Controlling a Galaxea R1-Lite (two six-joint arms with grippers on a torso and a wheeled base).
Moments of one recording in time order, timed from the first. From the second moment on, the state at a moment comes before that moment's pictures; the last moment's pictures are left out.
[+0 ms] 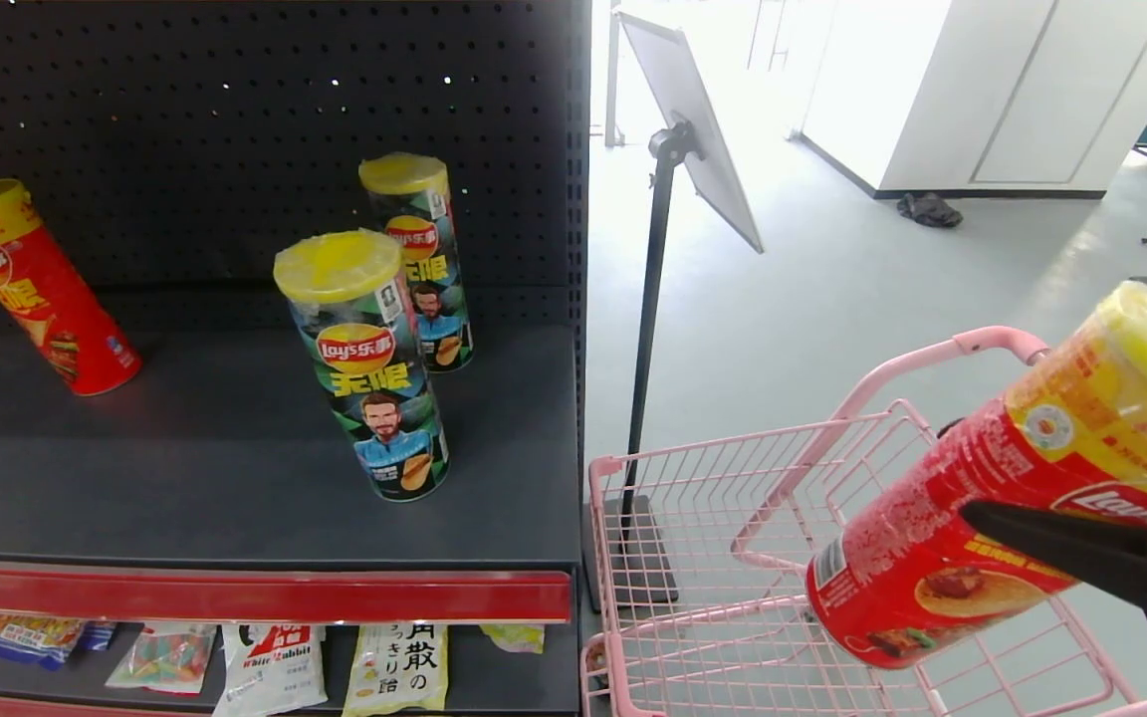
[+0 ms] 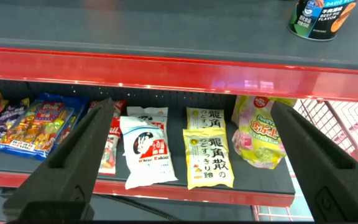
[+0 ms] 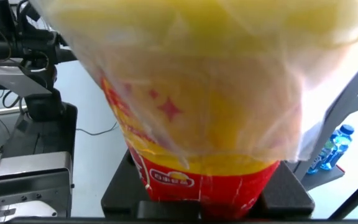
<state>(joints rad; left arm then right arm) 0.00 0.00 0.00 0.00 0.07 -0.04 0.31 1.19 -0.38 -0.95 0.94 -0.12</state>
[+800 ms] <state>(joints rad) 0.00 0.00 0.00 0.00 0.07 -0.04 0.34 1.10 -0.34 -0.95 0.95 -0.12</state>
